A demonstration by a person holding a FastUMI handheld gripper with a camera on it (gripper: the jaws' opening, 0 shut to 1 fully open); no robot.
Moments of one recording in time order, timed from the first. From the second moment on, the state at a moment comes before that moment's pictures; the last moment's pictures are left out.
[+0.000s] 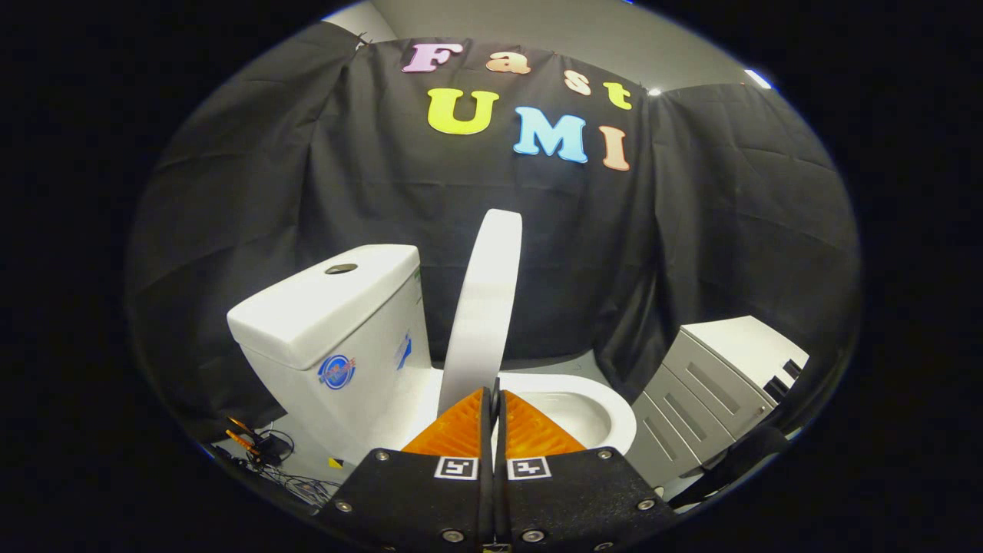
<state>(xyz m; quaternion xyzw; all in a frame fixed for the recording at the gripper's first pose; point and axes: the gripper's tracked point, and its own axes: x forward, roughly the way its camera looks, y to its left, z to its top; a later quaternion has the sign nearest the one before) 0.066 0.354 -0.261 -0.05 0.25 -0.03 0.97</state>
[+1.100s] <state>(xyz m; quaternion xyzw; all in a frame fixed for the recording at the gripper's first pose) 0.075 0.440 -0.263 -0.11 0.26 0.04 0.96</state>
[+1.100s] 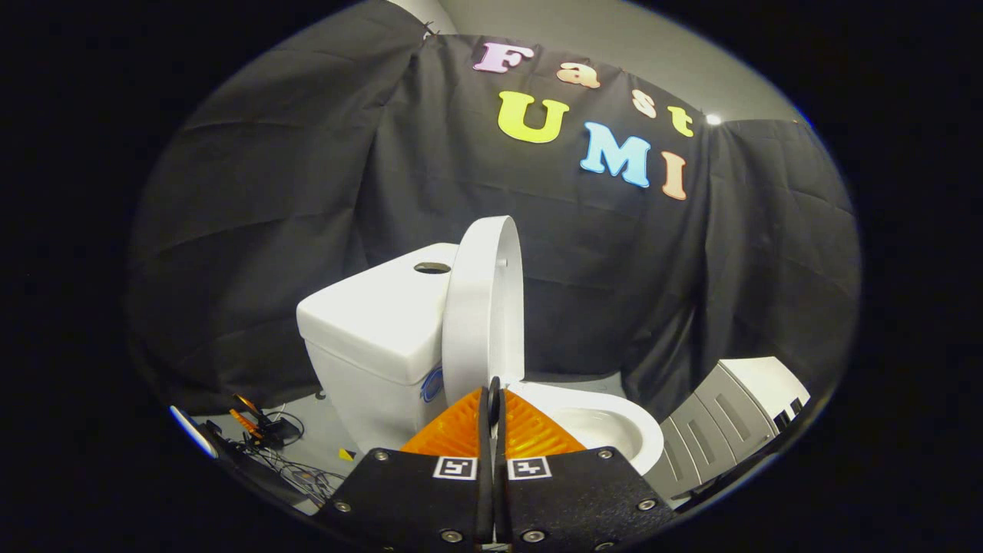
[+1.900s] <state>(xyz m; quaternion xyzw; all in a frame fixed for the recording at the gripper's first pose) 0.080 0.309 -0.121 0.06 0.13 0.06 0.99</state>
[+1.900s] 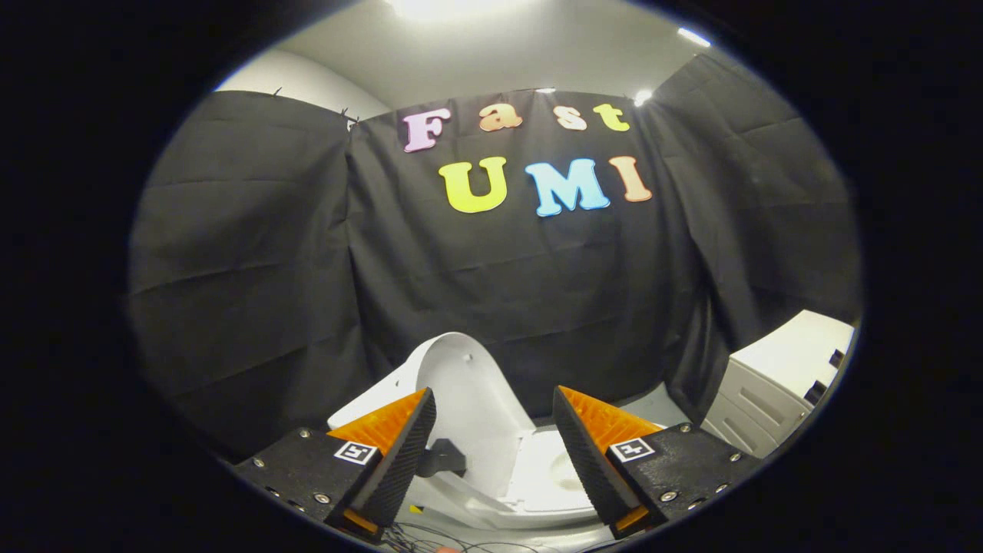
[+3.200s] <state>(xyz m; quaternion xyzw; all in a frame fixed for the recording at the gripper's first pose) 0.067 0.070 -0.109 0.00 0.07 0.10 0.99</state>
